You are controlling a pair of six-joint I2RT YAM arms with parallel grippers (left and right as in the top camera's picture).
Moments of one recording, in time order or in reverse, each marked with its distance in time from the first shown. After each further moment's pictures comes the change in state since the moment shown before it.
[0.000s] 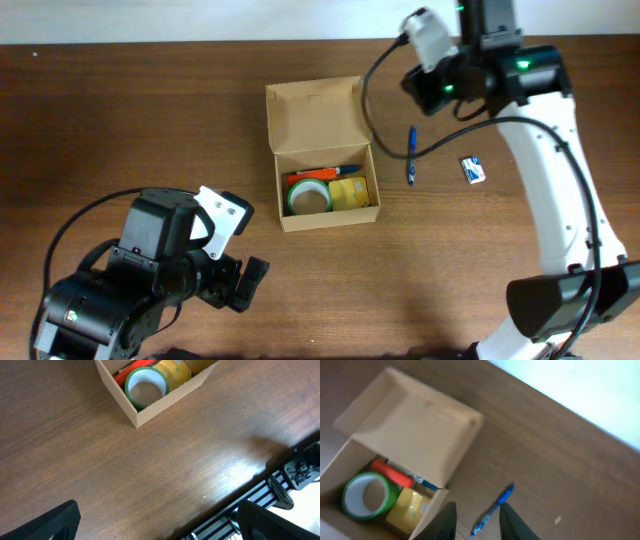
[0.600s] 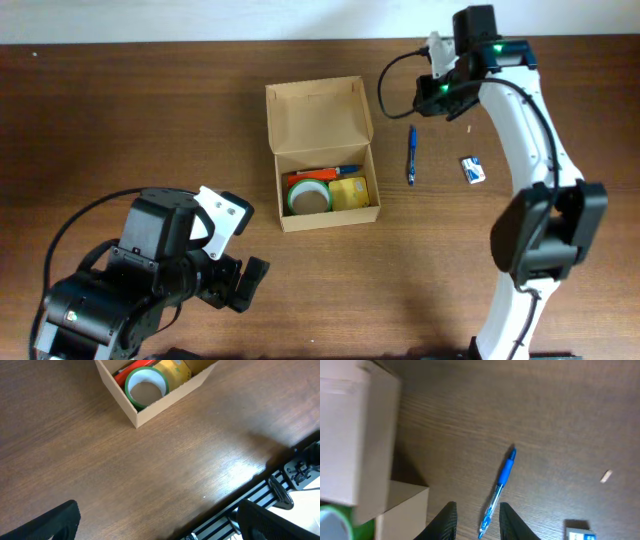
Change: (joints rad) left arm 0.000 0.000 0.000 0.000 0.000 0.000; right arm -0.077 0.310 0.000 0.001 0.023 0.282
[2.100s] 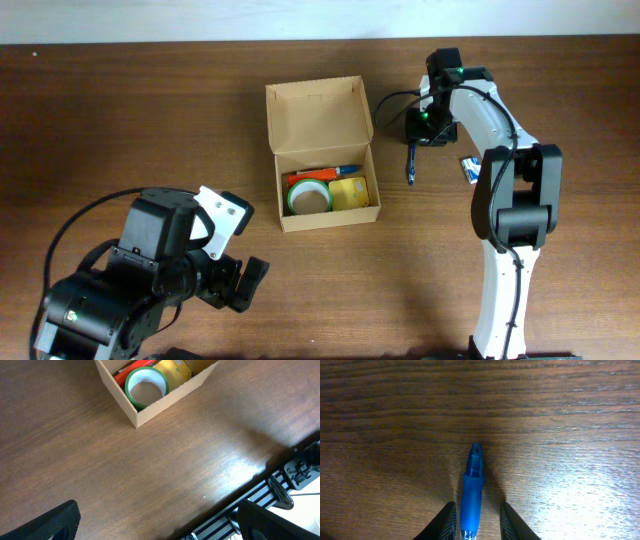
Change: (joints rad) left arm 0.000 0.000 0.000 0.000 0.000 0.000; right arm -0.002 0.237 -0.068 0.092 0.089 0.190
